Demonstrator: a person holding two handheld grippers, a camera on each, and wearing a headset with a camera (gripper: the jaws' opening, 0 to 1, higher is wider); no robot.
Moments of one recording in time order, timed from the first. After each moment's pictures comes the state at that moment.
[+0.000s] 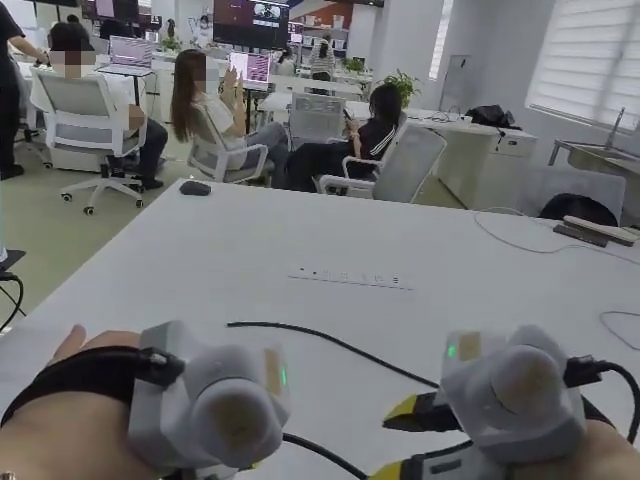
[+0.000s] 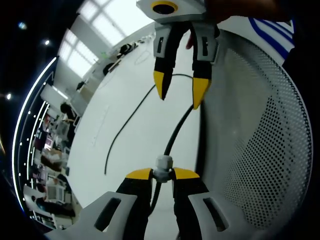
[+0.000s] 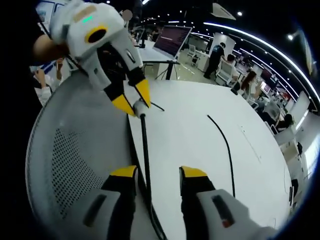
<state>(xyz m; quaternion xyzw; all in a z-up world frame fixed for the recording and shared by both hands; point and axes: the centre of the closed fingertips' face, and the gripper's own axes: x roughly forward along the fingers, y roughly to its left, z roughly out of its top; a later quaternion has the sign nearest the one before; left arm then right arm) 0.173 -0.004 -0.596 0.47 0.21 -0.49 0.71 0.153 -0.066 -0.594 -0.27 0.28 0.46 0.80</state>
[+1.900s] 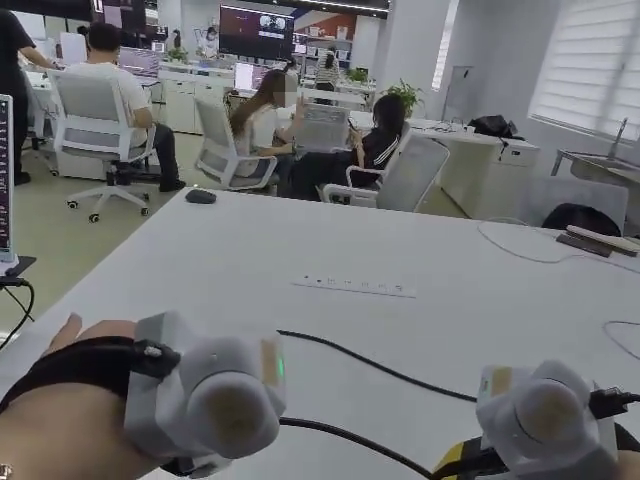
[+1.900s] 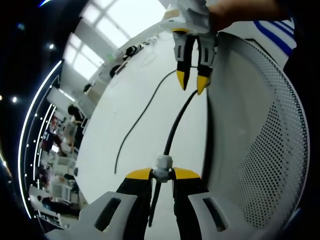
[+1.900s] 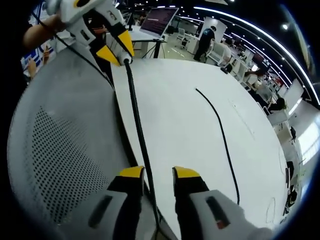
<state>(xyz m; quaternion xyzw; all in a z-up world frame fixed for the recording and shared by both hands) 0.179 0.007 -0.576 0.48 0.18 -0.47 0.72 0.154 -0.136 -0.630 -0.29 0.34 0.39 0.80</state>
